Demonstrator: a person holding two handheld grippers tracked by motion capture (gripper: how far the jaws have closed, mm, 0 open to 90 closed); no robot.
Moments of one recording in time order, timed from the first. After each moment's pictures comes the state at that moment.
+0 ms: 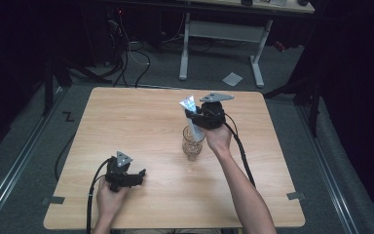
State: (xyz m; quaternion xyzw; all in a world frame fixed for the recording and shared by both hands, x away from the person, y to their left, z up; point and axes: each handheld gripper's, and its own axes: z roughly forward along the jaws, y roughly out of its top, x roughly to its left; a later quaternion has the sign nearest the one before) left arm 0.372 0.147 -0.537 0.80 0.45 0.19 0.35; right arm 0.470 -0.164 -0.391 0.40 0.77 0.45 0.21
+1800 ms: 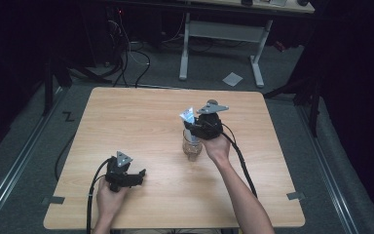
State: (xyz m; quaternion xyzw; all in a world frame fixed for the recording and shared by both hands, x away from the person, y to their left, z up) left arm 0.372 0.147 -0.537 0.80 0.45 0.19 0.35; right arm 0.459 -0.161 -0.423 0.39 0.79 0.42 0.20
